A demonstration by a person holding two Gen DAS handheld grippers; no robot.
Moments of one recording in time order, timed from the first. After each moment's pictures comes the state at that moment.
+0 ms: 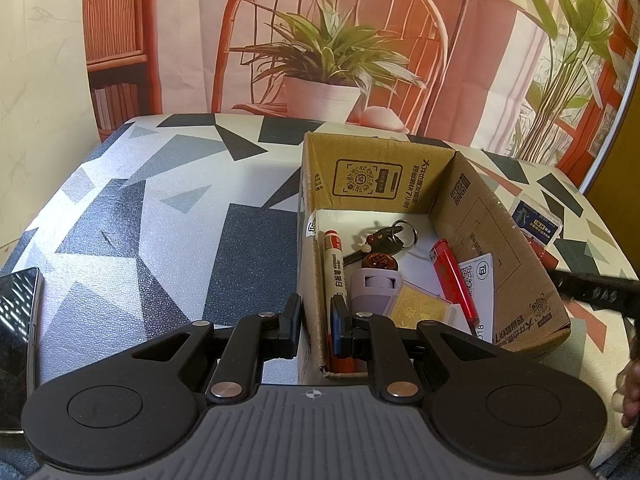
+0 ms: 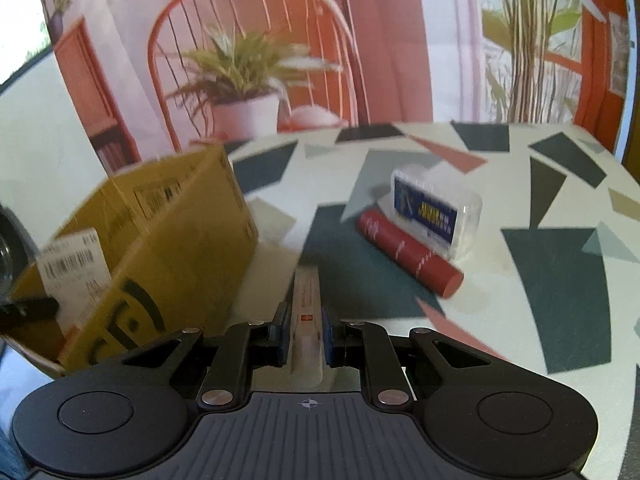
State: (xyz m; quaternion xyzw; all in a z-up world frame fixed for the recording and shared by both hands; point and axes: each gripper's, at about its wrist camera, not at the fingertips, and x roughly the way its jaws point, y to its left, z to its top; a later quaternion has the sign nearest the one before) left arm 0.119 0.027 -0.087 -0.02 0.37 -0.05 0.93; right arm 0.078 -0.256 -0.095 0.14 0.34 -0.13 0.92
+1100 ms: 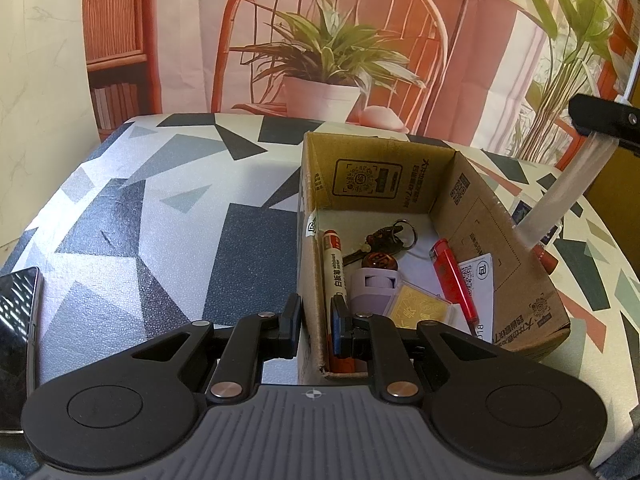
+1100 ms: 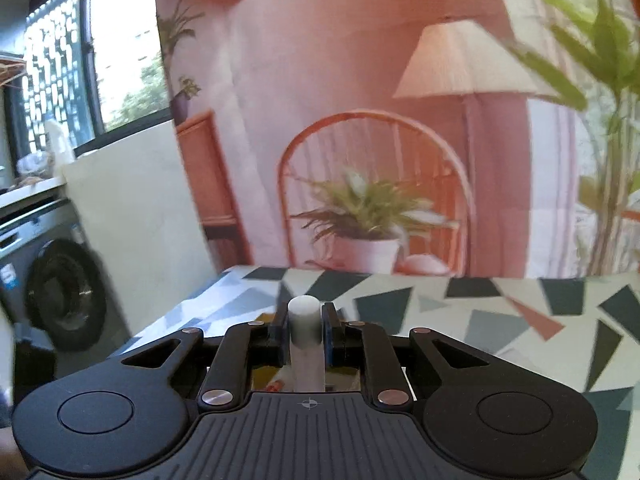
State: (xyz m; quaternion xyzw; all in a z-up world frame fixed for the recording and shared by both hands) left arm 0.119 0.026 -0.087 -0.02 0.37 -0.05 0.93; right arm 0.083 -0.195 0.020 0.09 0.20 0.00 0.98
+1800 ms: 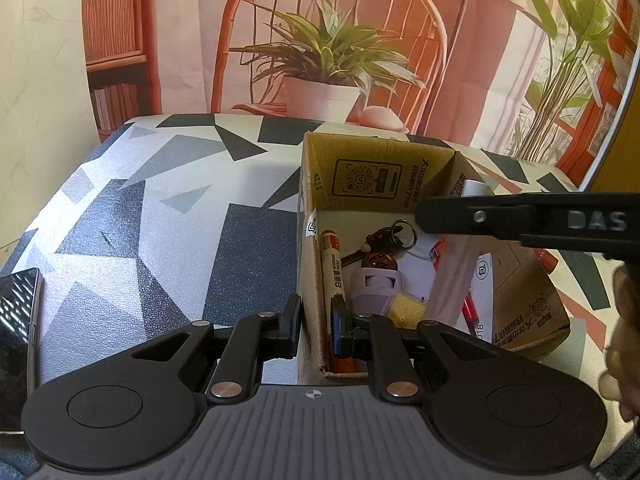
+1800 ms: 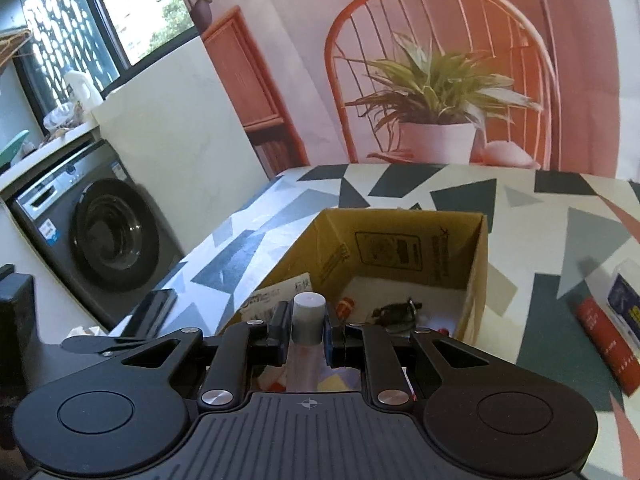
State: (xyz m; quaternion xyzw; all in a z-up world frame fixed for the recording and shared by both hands) left arm 0.118 0.026 -0.086 -0.02 0.37 -0.05 0.93; right arm 0.145 -0.166 -0.041 0.13 0.33 0.08 0.93
